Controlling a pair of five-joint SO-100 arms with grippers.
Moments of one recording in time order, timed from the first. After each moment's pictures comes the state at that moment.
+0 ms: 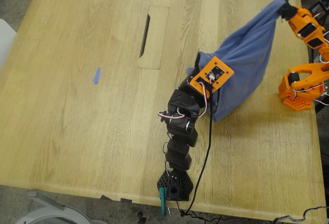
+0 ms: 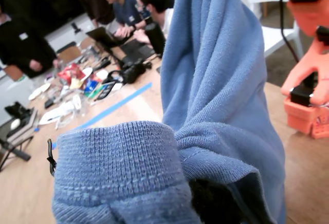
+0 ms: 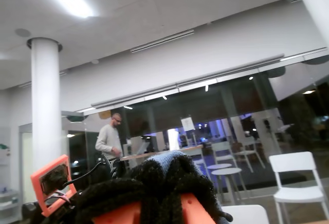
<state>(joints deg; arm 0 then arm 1) 23.7 94.7 -5.7 102.0 -60.6 -10.8 152.6 93.6 7.6 -78.4</state>
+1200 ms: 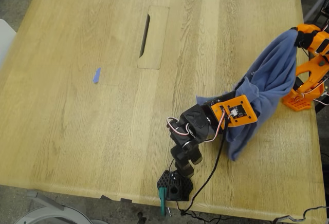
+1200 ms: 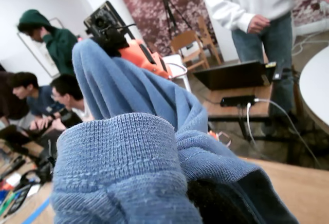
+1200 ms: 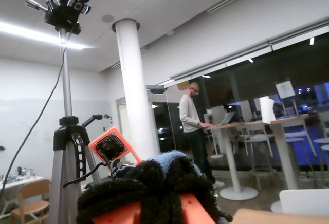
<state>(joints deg) 55.6 103.1 1.6 92.4 -60.5 -38.8 138.3 73.3 19.5 -81.3</state>
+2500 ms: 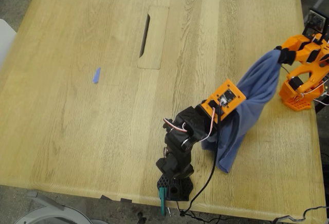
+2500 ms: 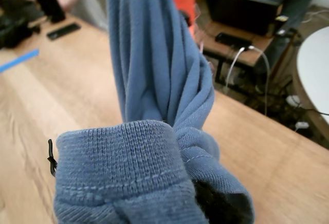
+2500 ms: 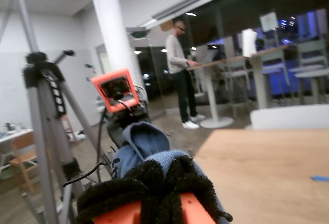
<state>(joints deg) 45.4 123.6 38.3 103.7 -81.2 -35.2 157.0 97.7 32.4 -77.2</state>
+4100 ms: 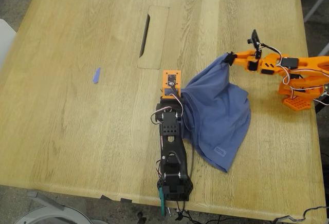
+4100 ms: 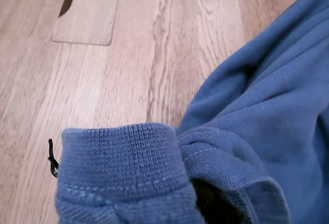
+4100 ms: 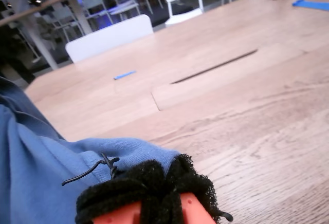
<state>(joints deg) -6.6 140.2 124.5 54.3 -83.9 12.7 149.8 162.9 -13.5 -74.4</state>
